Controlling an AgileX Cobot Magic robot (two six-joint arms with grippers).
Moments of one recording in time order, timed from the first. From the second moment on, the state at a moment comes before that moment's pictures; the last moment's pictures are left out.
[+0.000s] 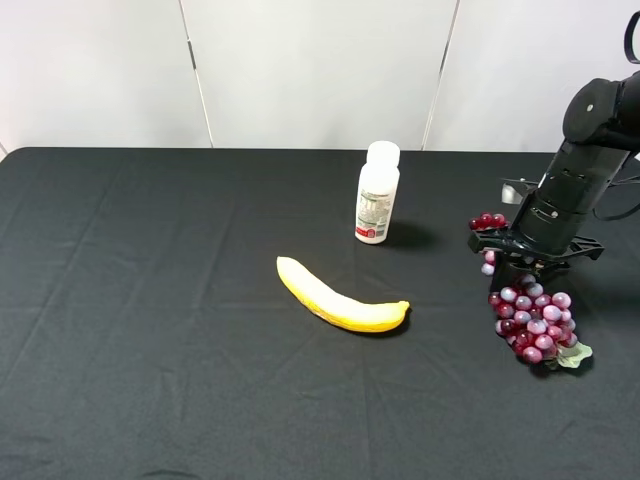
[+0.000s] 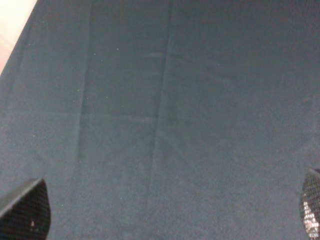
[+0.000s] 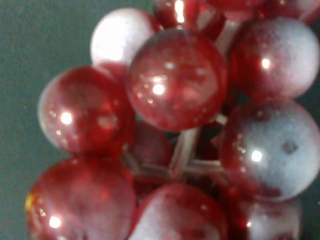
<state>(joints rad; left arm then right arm) 0.12 -0.01 -0.50 0.02 1.06 -0.01 0.05 1.93 -1.09 0.21 0.93 -0.19</state>
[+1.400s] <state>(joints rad) 0.12 -0.01 -0.50 0.02 1.06 -0.01 0.05 1.21 -1.15 0.23 1.14 -0.18</state>
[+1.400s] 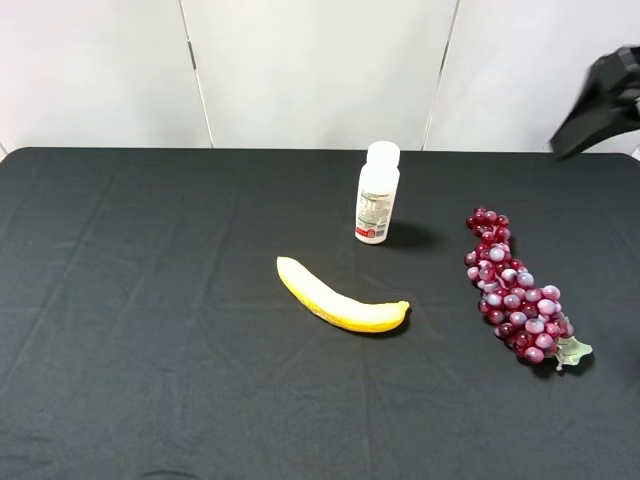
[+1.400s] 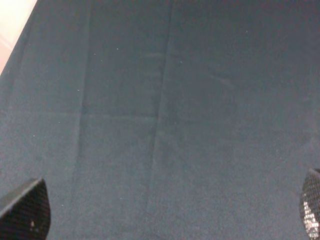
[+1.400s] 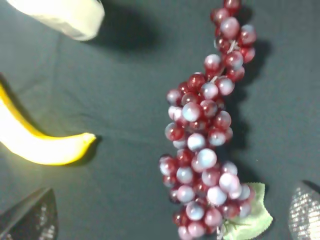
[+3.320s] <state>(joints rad) 0.12 -0.01 -0.50 0.02 1.06 -0.01 -0.02 -0.01 -0.50 0.06 1.03 -0.01</state>
